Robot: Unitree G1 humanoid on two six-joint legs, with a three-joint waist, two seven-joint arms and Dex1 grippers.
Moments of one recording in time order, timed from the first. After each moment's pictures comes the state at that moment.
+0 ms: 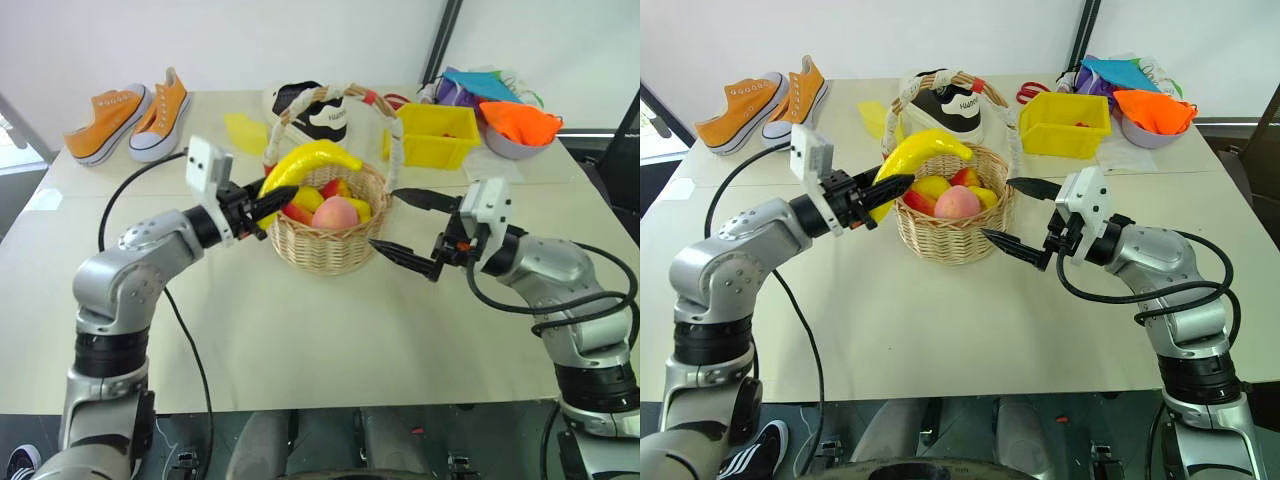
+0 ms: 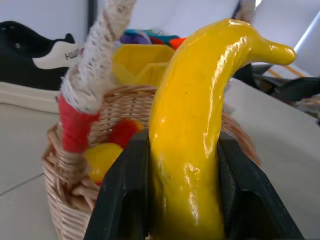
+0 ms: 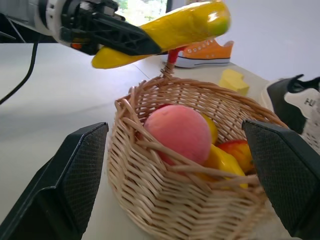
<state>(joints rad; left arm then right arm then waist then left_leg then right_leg) -0.63 0.45 0.08 -0.23 -0.72 0.85 -0.45 -0.32 -0.64 -0.08 -0.34 0.51 0.35 0.87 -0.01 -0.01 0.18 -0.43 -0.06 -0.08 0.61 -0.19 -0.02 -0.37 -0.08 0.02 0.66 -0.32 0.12</state>
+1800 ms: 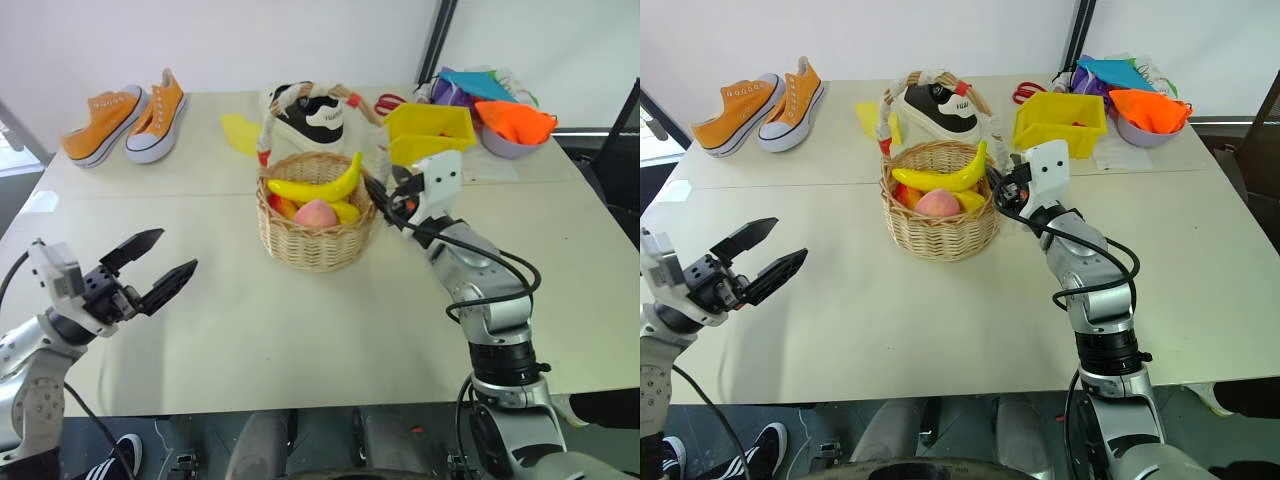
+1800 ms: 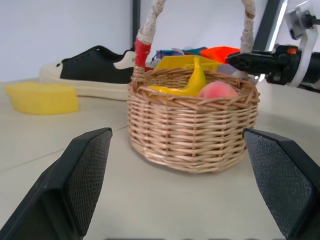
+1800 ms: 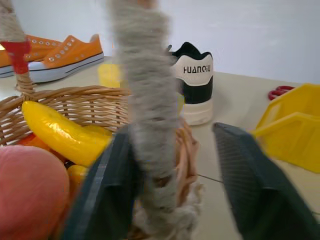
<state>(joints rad) 0.12 0.58 0.53 -0.27 -0.74 0.26 -0.98 -0.48 -0.26 0.00 -0.21 0.26 0.49 0.25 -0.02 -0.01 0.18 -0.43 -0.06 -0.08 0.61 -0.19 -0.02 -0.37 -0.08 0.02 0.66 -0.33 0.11</state>
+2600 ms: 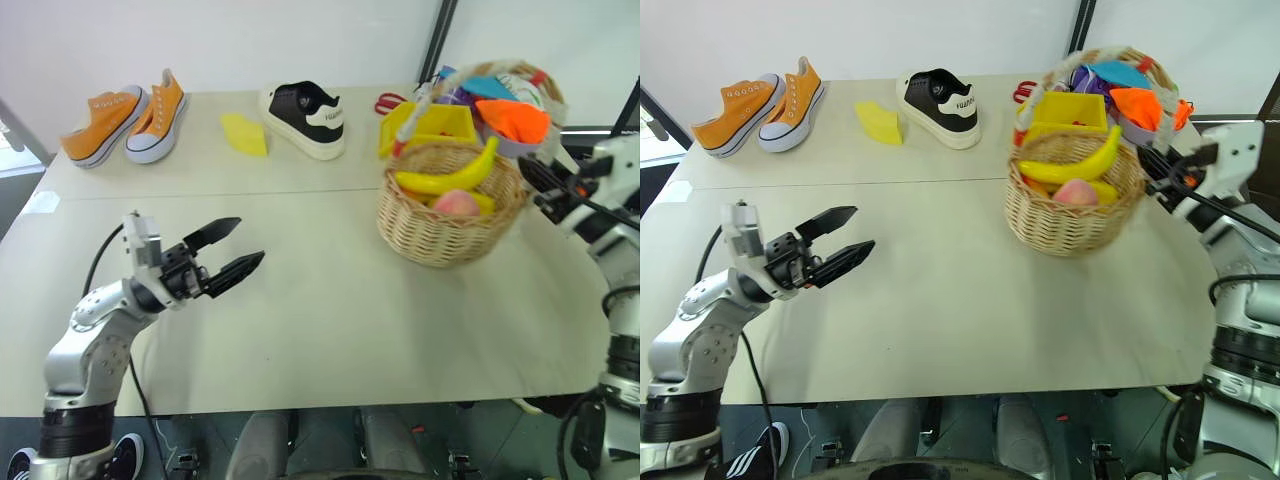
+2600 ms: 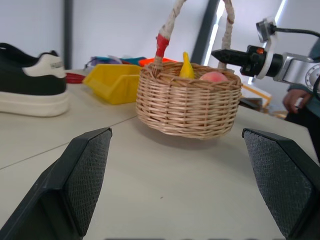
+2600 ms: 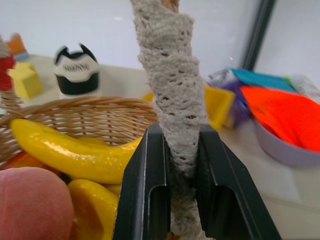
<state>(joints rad) -0.16 0.51 0.20 -0.23 -0.74 0.34 -0.97 -0.38 -0.73 -0.48 0.11 0.45 0.39 0.64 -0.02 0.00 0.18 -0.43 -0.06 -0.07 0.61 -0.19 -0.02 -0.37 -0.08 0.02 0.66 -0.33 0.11</state>
